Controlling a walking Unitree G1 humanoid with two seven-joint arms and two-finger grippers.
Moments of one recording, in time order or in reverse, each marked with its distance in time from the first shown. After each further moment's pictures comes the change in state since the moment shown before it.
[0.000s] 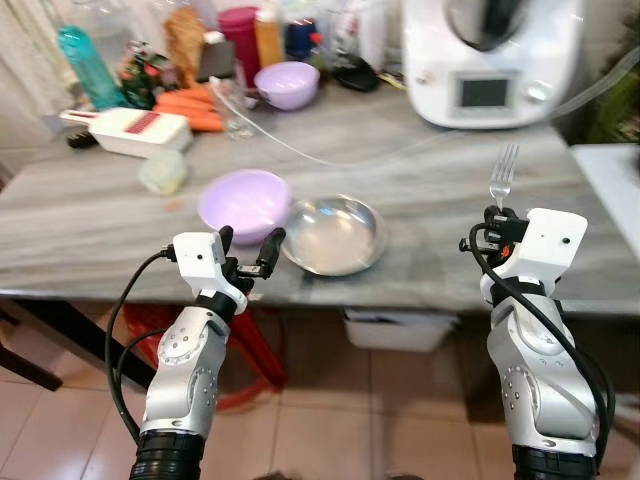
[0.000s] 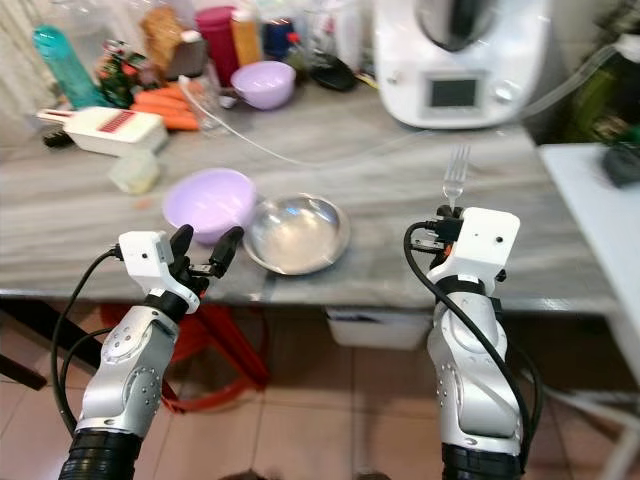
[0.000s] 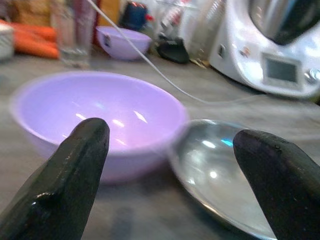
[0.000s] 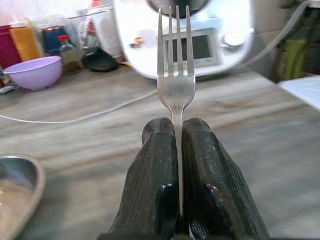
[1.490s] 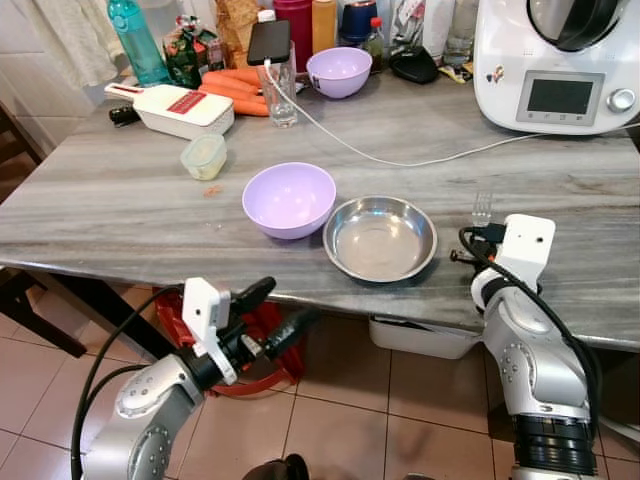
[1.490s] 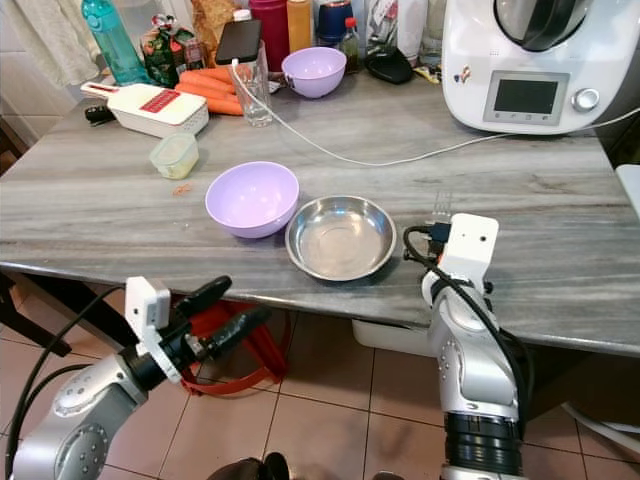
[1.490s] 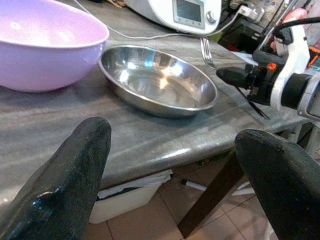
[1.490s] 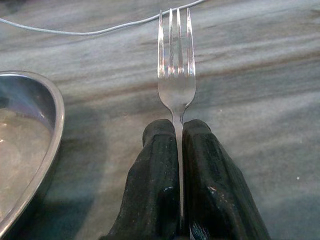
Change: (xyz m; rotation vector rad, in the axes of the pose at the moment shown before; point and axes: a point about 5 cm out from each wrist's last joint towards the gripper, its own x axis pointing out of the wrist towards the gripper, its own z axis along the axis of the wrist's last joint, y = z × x) left arm -0.066 -0.018 -0.006 -0.065 0.218 -0.504; right arm 0.022 -0.010 -0.033 -0.006 0.279 -0.027
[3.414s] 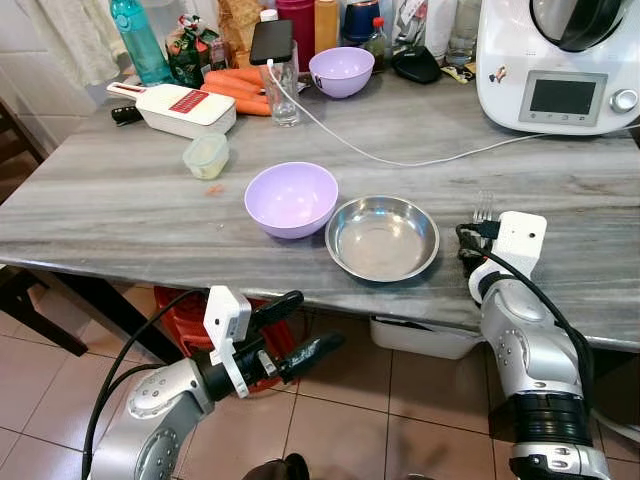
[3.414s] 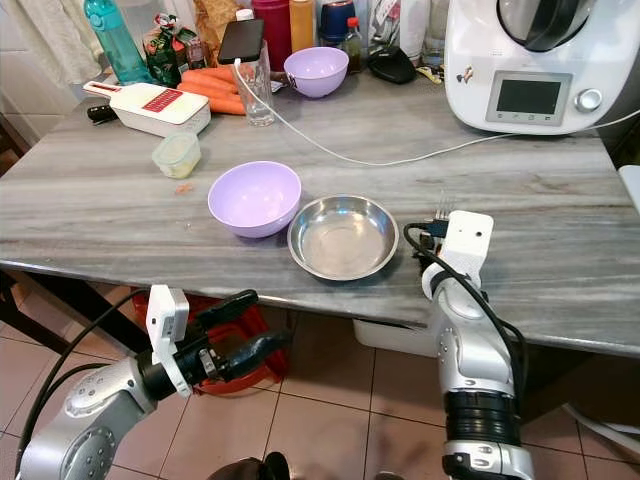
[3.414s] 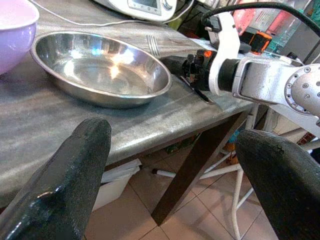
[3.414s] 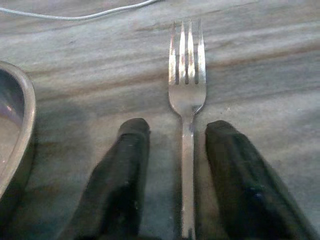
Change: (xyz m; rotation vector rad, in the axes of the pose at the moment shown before) left arm 0.008 -0.016 -0.003 -0.006 0.037 -0.175; right arm 0.020 -0.008 -0.003 -0.012 0.020 -0.024
